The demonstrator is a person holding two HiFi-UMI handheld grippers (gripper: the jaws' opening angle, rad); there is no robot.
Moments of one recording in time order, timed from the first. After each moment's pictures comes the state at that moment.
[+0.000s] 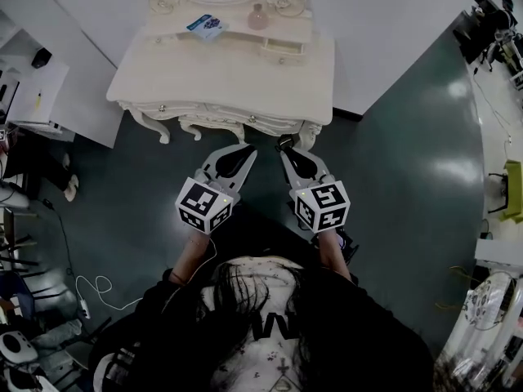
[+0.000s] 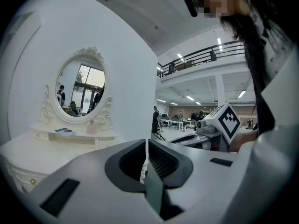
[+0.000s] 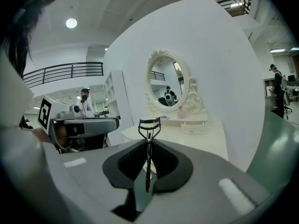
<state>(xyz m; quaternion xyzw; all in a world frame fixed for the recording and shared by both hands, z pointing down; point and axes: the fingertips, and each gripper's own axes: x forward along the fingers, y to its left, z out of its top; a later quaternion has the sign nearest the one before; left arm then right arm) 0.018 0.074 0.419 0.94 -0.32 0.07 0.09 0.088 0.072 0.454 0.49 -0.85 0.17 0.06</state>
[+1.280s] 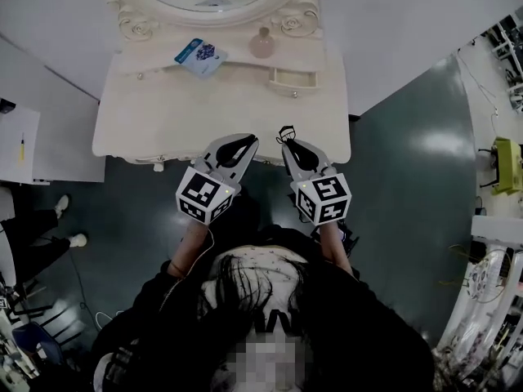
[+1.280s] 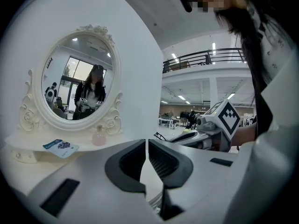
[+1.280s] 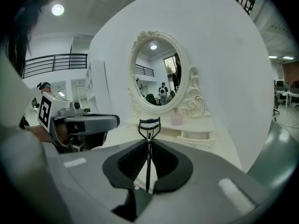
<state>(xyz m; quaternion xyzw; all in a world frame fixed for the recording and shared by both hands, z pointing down) -0.031 -0.153 0.431 0.96 -0.23 0.09 0.09 0.040 -0.141 0.466 0.55 -0.81 0.19 0.09</state>
